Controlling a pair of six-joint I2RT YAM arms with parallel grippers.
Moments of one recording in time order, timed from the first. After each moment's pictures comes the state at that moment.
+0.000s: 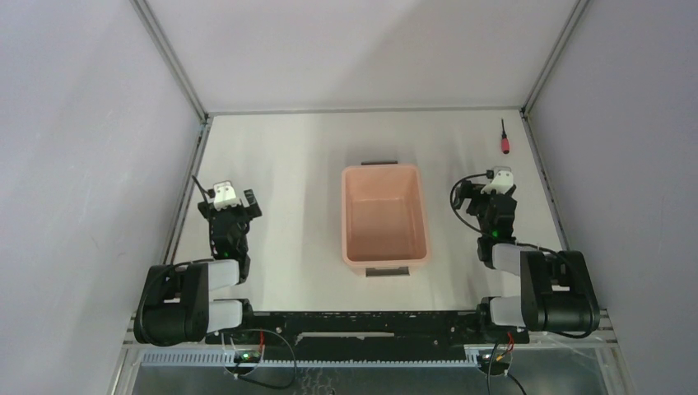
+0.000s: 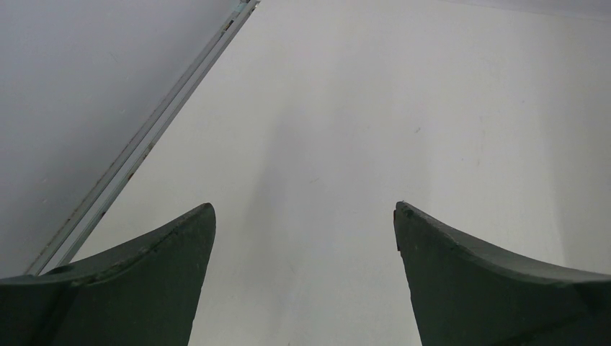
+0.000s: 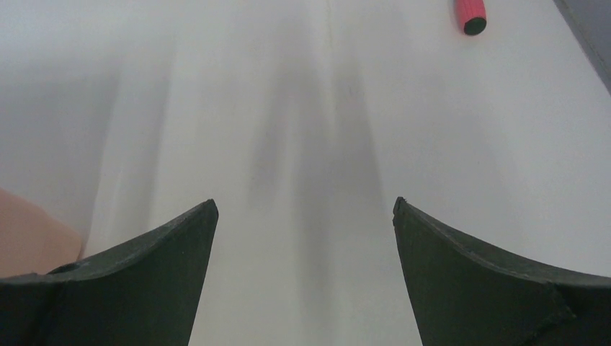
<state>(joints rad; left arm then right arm) 0.03 1.27 0.15 1.03 -0.27 -0.01 -0.03 1.35 0.25 0.86 0.00 0.10</state>
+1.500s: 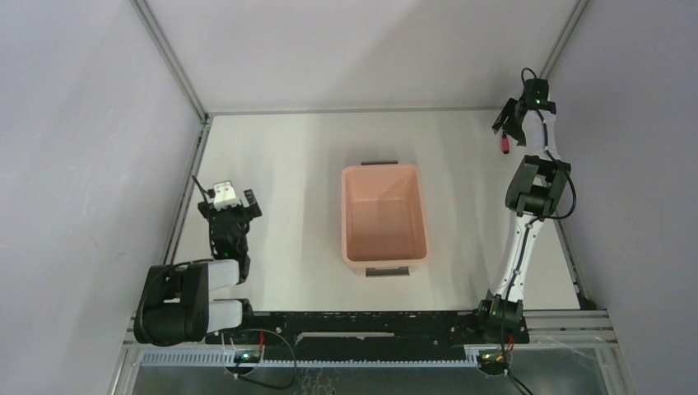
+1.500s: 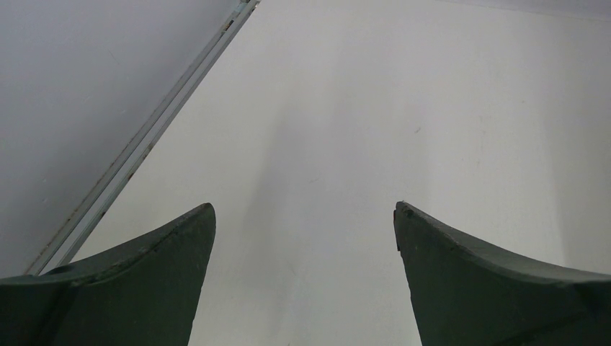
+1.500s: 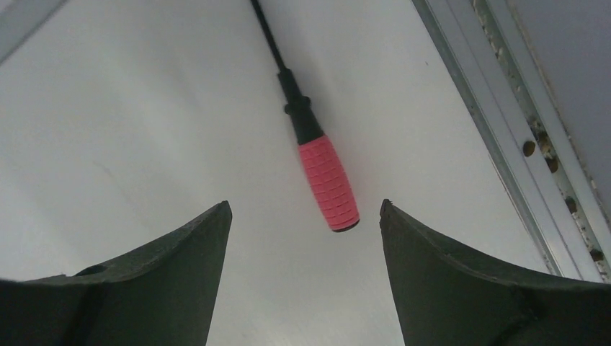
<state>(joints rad) 0.03 1.27 0.15 1.03 -0.27 -0.01 -0.28 2.50 2.37 -0.81 0.05 0.29</state>
